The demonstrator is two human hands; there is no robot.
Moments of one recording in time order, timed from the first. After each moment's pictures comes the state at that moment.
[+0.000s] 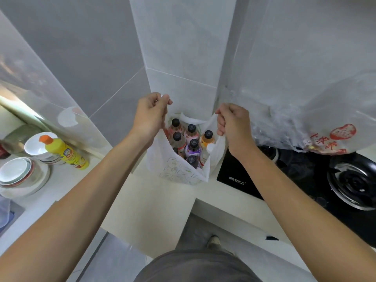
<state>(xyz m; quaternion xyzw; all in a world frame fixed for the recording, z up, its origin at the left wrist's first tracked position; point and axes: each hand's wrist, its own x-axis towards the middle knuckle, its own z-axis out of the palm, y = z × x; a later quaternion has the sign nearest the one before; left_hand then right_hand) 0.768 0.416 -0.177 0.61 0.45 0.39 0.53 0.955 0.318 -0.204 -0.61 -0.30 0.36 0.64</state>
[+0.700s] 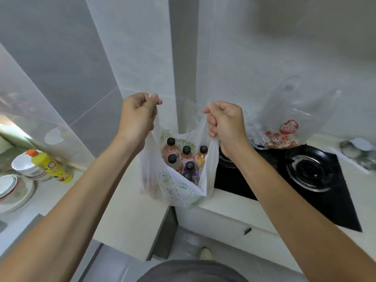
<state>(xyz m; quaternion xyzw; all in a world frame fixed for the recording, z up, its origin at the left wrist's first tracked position) 0.810 0.273 -0.094 0.62 0.39 0.44 0.52 0.979 0.170 -0.121 -0.57 -0.33 0.32 0.68</state>
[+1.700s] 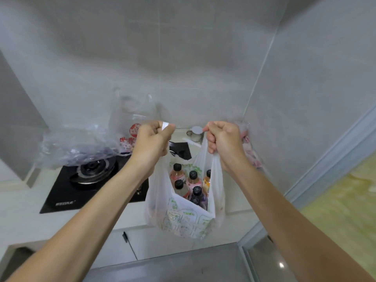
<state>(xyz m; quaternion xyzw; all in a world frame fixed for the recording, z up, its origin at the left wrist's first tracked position) 1.151 -0.134 -0.094 0.68 0.17 0.26 0.67 1.258 -0.287 -0.089 -0.68 -0.19 0.12 0.70</state>
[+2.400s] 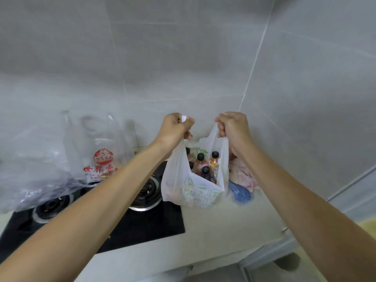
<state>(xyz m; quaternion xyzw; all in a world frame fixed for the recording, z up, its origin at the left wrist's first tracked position) 1.457 -0.130 -0.107 0.73 0.15 0.20 0.64 1.558 -0.287 -0.110 -0.71 -0.12 0.07 0.69</state>
